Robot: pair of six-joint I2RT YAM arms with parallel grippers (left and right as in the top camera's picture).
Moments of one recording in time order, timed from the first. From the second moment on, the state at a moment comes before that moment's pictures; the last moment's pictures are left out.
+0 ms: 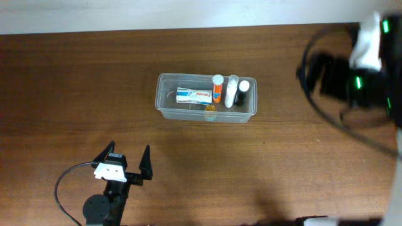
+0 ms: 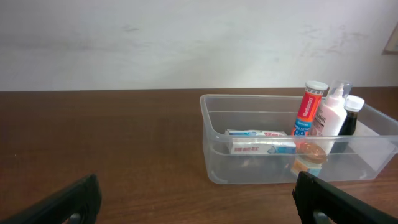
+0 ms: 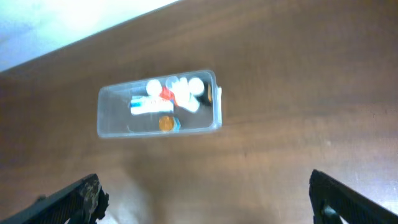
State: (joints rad) left arm -0.02 0.01 0.01 -0.06 0.17 -0.07; right arm 0.03 1.47 2.24 -1.69 -0.17 0.34
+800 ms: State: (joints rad) left arm -0.02 0.01 0.01 -0.06 0.16 -0.07; right arm 0.04 0.59 1.02 -0.91 0.00 0.34
